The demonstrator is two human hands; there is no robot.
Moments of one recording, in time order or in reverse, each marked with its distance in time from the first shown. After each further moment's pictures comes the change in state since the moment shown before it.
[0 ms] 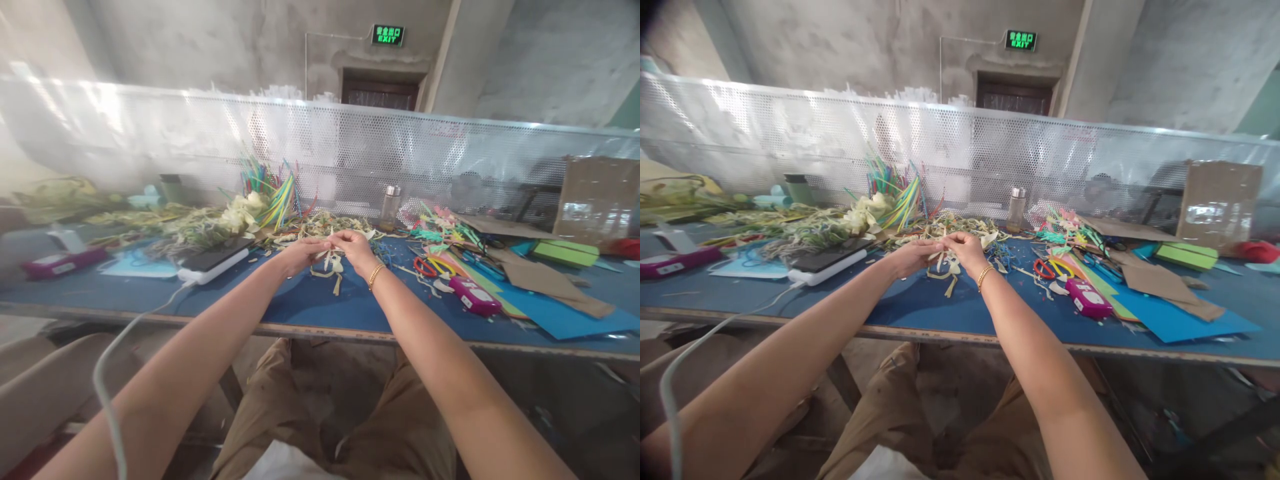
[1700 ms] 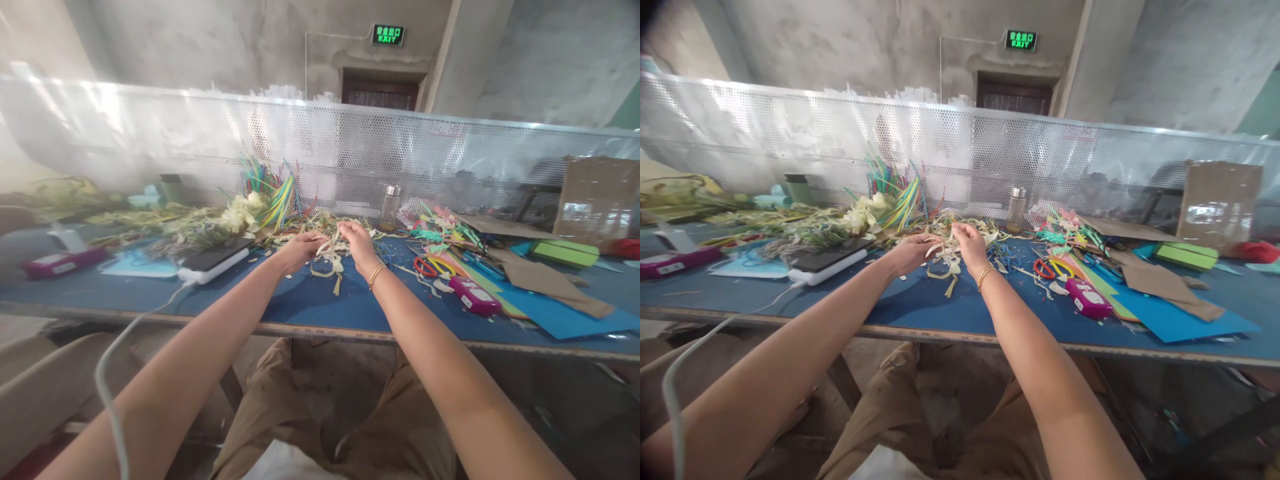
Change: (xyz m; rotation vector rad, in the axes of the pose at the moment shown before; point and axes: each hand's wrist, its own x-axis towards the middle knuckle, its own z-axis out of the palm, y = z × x) left_hand 0.006 -0.003 -0.008 -0.029 0.003 0.128; right_hand 0.006 0.000 -0.002 -0.056 0.216 -0.005
